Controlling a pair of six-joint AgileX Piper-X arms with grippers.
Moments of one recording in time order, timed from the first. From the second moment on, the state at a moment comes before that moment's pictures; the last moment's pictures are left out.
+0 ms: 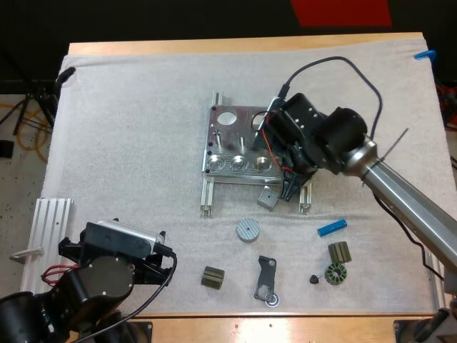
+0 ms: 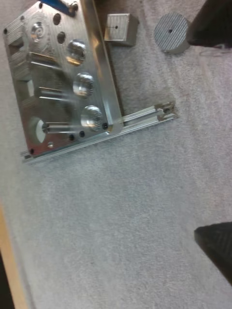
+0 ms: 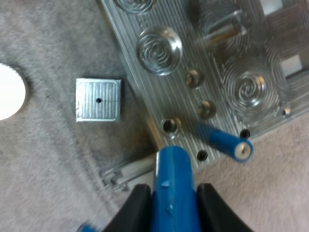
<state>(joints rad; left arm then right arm) -1.01 0.56 -1.03 1.39 -0.55 -2.28 0.74 1.63 -1.58 1.28 0.16 -2.32</state>
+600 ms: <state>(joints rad) -1.01 0.56 -1.03 1.38 -0.55 -2.28 0.63 1.82 -1.58 1.18 0.21 -2.37</state>
